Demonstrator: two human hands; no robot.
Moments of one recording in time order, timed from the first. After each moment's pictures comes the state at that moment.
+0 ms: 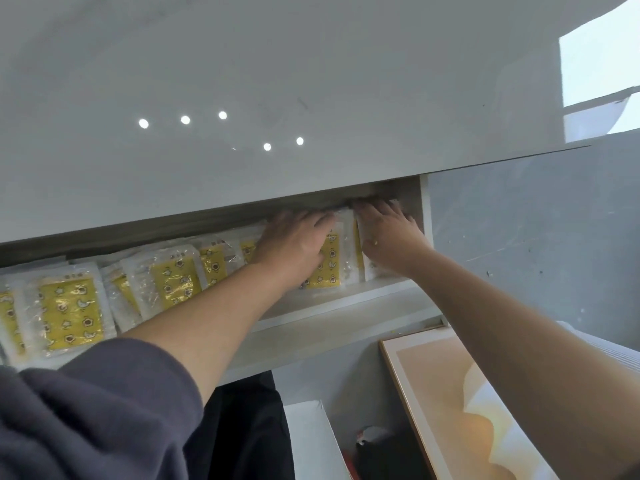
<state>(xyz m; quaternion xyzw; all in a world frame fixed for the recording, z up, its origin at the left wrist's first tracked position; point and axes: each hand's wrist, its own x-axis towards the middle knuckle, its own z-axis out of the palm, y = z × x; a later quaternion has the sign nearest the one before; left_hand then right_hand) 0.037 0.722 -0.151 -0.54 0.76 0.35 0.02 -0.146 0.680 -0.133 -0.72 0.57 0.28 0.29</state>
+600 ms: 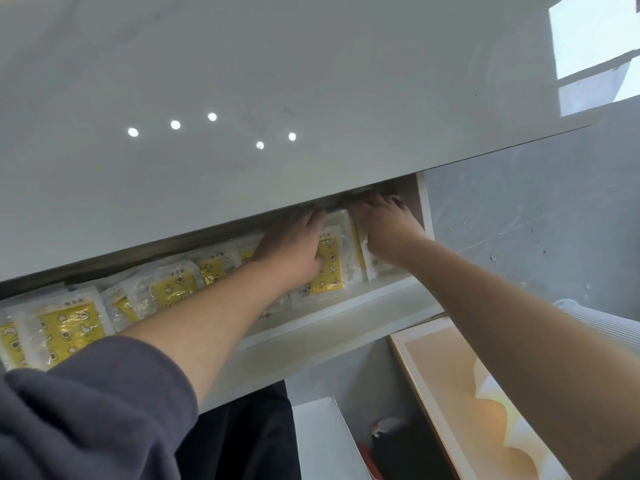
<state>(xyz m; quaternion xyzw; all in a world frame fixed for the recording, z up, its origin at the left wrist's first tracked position) 0.038 0.712 -0.162 -0.54 0.72 0.44 0.06 -0.134 0.670 -0.132 -0.72 0.56 0.30 0.27</state>
